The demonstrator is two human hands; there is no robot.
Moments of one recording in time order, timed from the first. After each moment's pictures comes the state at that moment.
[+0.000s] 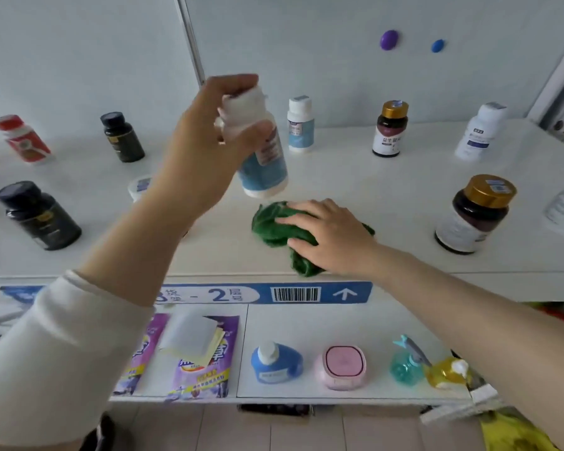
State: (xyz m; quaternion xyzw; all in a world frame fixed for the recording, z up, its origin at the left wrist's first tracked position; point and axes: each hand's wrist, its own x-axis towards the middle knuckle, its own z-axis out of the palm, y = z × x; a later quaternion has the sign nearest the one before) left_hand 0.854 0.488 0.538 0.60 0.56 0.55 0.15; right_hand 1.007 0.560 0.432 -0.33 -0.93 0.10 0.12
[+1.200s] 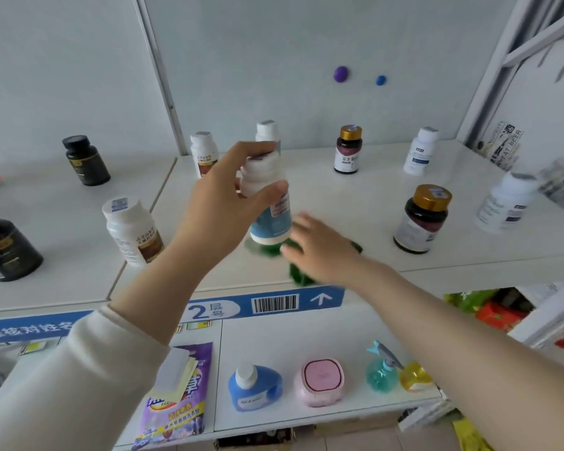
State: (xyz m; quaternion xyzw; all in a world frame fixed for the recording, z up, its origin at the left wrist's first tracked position) left_hand 0.879 0.484 0.510 0.64 0.56 0.51 0.16; right_hand 1.020 0.558 0.425 -0.42 -0.89 0.13 0.14
